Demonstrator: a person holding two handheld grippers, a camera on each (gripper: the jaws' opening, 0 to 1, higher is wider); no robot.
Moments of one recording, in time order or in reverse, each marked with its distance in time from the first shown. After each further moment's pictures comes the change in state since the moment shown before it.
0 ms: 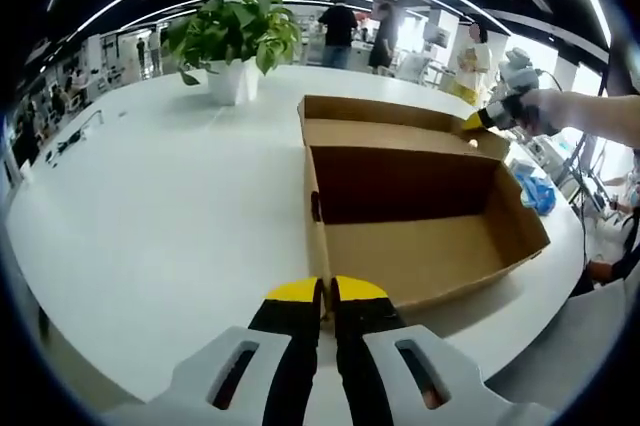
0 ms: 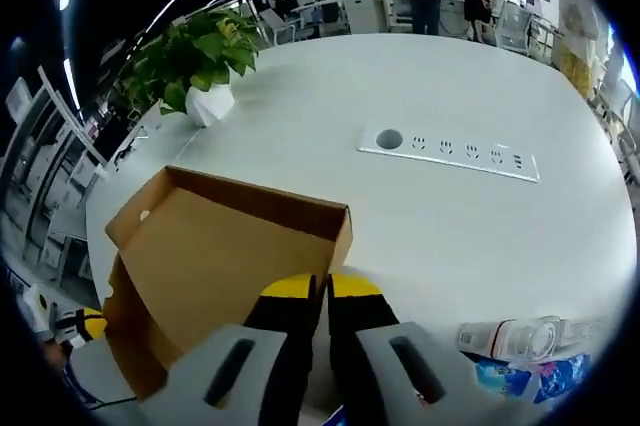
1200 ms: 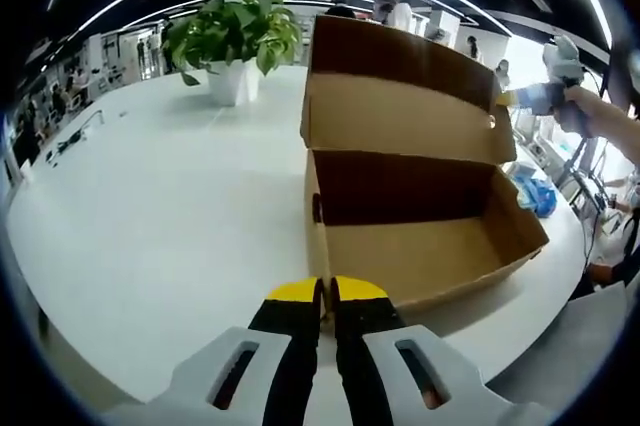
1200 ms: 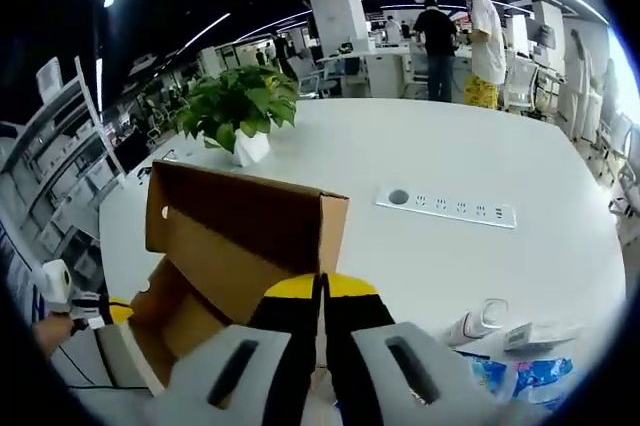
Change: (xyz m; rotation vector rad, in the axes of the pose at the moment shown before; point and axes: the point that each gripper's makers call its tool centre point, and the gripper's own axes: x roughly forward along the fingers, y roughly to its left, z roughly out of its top) left arm 0.002 -0.002 0.002 -0.002 -0.005 0.000; right arm -0.089 0.040 0.009 -0.099 -0.223 0.039
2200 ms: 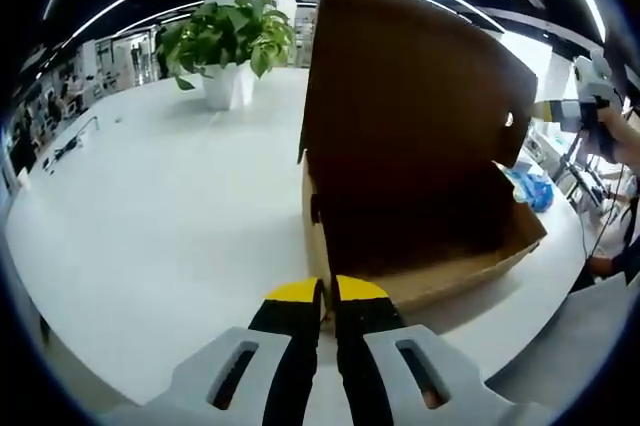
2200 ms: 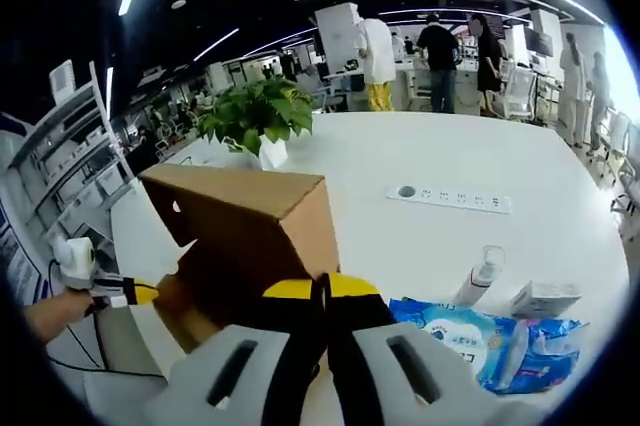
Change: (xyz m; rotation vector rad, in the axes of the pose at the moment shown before) left arm -0.002 0.001 -0.001 0.024 -0.006 -0.017; right arm -0.050 0.030 -0.035 -0.004 -0.073 0.022
